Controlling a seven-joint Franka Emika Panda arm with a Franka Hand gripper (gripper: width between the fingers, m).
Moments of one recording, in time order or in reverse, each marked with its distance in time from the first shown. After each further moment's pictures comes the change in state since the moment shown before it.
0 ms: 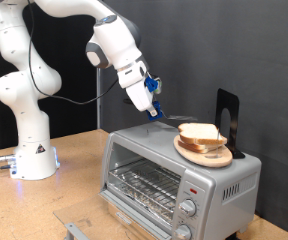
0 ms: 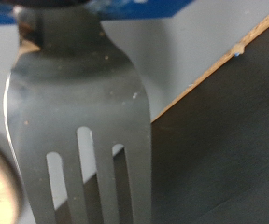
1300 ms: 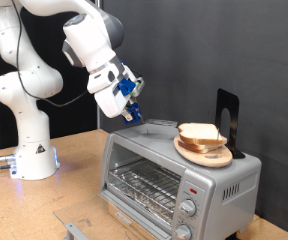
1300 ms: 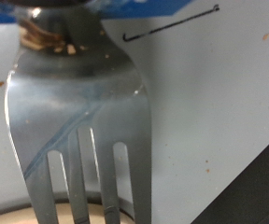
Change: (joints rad) arm -0.108 -0.105 -0.112 -0.051 -0.004 -0.153 -0.025
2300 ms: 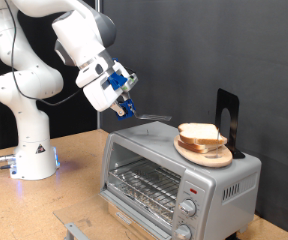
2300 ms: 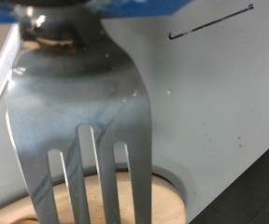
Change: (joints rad) arm -0.025 -0.088 -0.001 -0.063 0.002 0.095 0.005
